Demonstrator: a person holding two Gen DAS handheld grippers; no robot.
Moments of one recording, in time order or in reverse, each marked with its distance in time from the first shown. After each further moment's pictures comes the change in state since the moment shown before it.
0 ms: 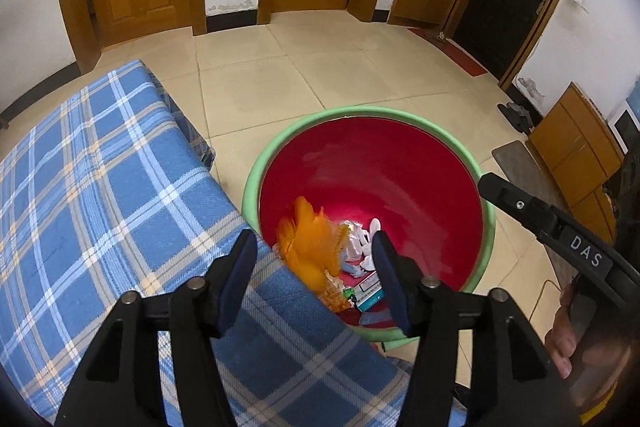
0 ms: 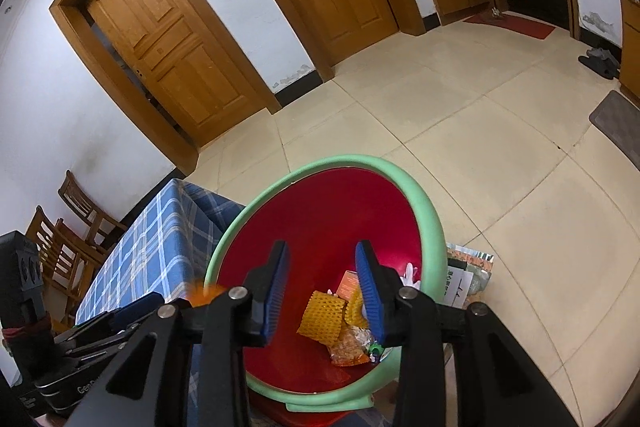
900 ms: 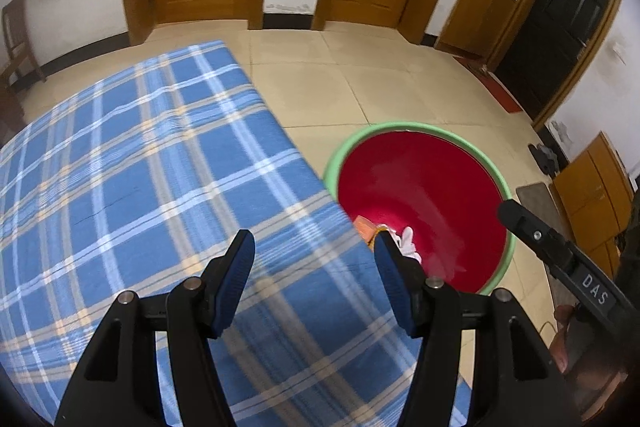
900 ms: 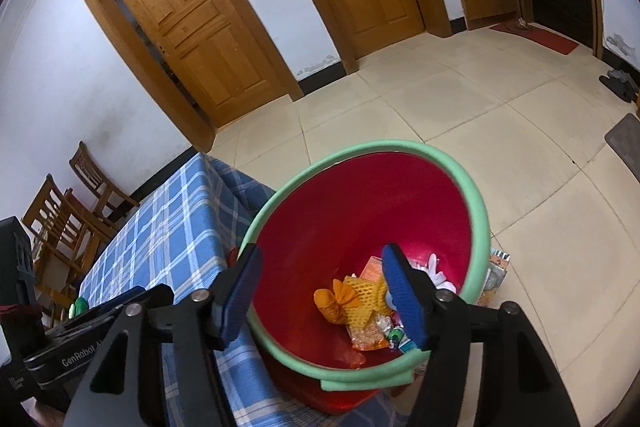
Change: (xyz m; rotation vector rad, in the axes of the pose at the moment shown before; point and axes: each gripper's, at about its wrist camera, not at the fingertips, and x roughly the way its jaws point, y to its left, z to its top) left arm -0.044 0.049 -0.023 -0.180 -0.049 0.098; right arm -0.005 0.044 -0.013 -0.109 0.033 0.040
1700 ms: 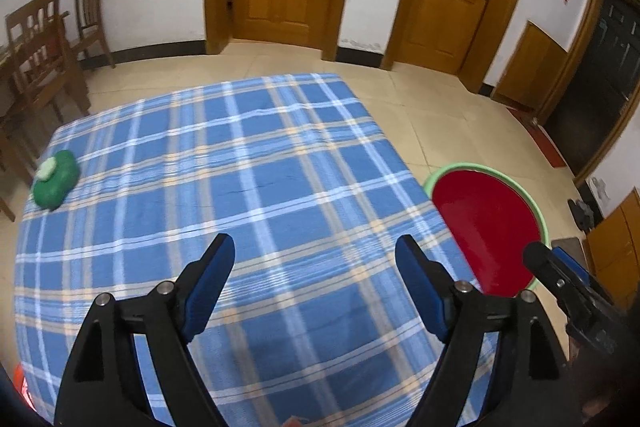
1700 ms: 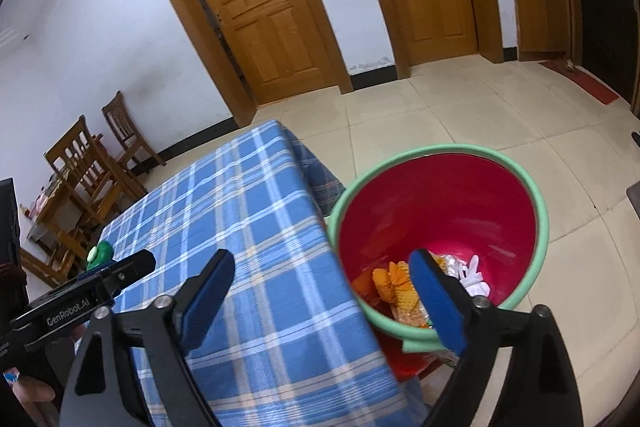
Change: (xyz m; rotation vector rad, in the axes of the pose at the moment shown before) left arm -0.083 0.076 -0.033 -0.152 -0.137 0.181; right arm -0.026 0.095 -0.036 -0.210 0.015 0.086
